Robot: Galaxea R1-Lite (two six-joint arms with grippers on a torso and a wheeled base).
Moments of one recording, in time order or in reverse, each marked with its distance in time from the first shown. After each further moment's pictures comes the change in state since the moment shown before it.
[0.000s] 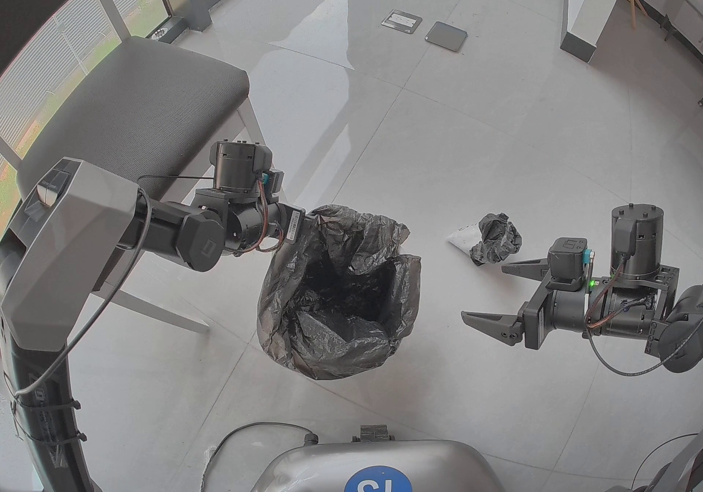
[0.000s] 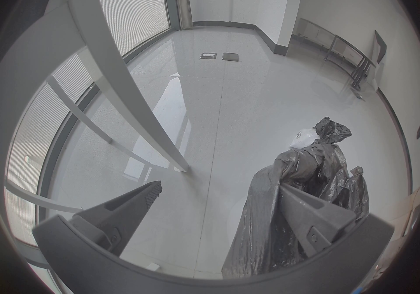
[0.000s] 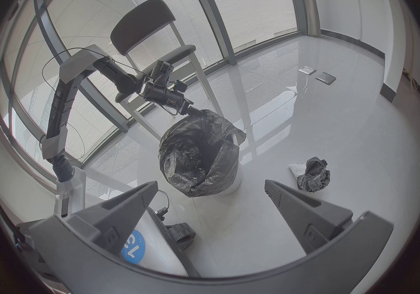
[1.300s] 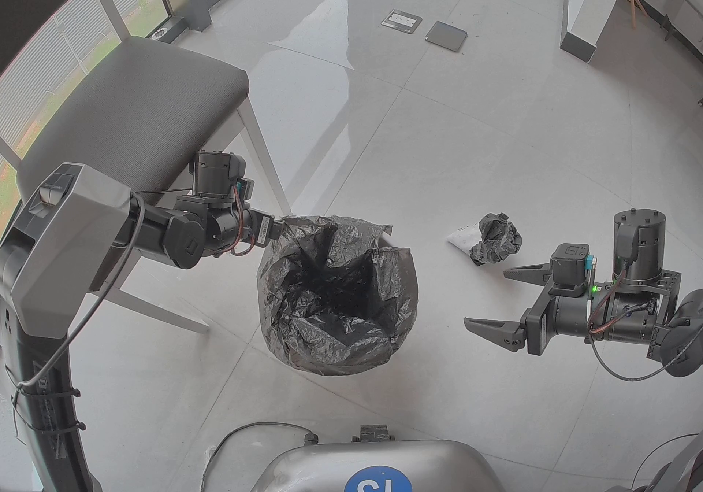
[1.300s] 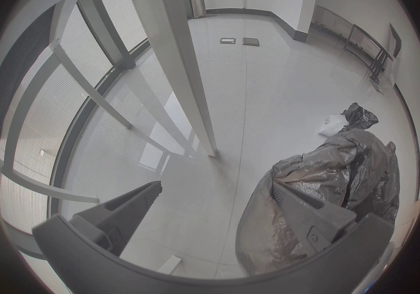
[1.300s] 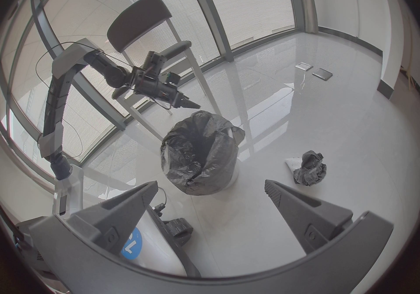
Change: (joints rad) left arm 0.107 0.039 0.000 0.006 0.032 0.015; right arm 0.000 -0.011 0.026 -0.004 0.000 -0.010
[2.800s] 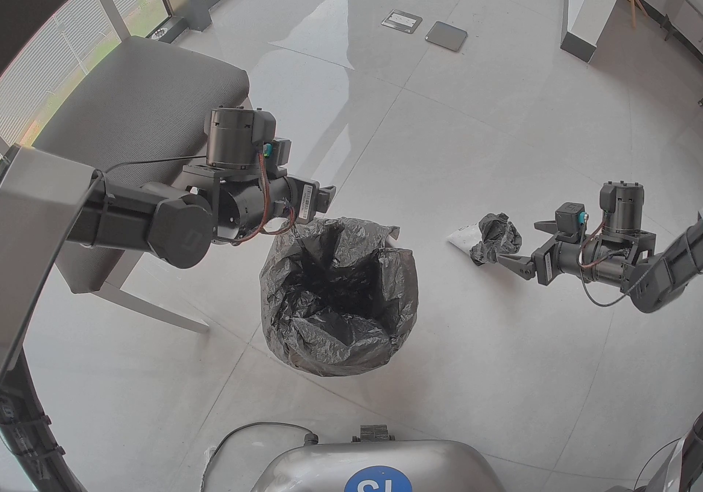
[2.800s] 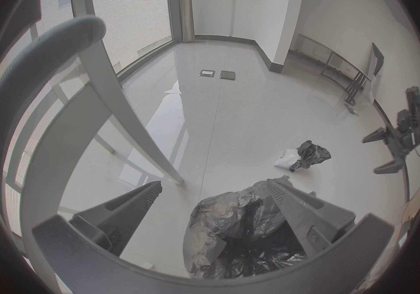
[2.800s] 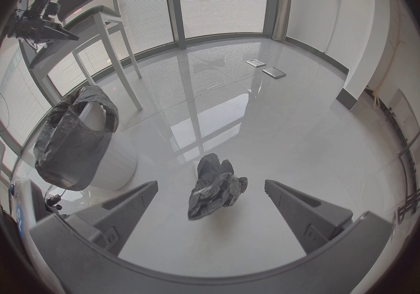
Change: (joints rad) left arm -0.200 -0.206 0.072 -0.007 0.007 -0.075; right arm -0.293 0.283 -0.262 -0.041 0.003 -0.142
